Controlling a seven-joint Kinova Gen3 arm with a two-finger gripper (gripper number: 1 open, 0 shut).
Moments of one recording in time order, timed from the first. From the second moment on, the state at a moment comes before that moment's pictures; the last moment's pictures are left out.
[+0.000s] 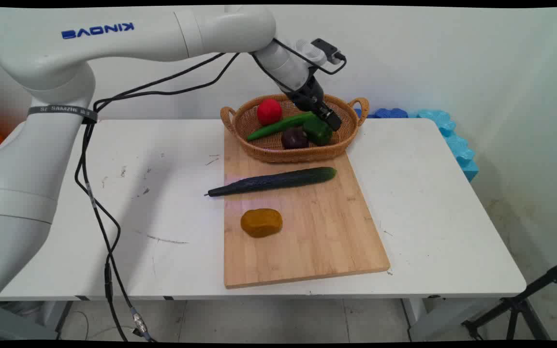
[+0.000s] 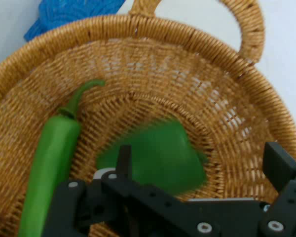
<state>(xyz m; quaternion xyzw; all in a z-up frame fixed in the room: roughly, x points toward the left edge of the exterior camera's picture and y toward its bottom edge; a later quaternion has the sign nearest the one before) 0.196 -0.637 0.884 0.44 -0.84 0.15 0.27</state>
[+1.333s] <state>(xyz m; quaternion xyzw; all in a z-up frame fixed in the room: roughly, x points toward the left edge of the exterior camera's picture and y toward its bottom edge) 0.272 -0.519 0.962 0.34 -0.90 0.08 0.25</state>
